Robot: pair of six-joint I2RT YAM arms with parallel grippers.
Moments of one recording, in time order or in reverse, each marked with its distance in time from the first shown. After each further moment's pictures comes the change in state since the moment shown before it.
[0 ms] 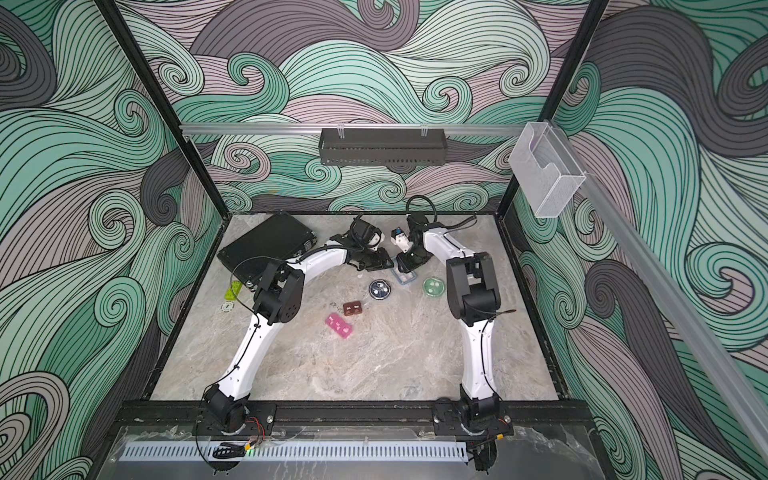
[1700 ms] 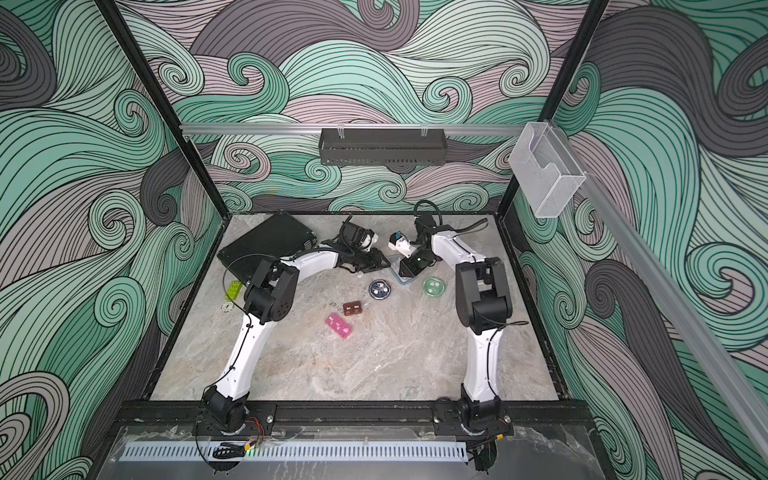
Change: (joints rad) left arm 0.051 -0.095 -0.248 0.236 0.123 -0.073; right arm -0.031 -0.127 -0.135 -0.026 -0.223 -0.198
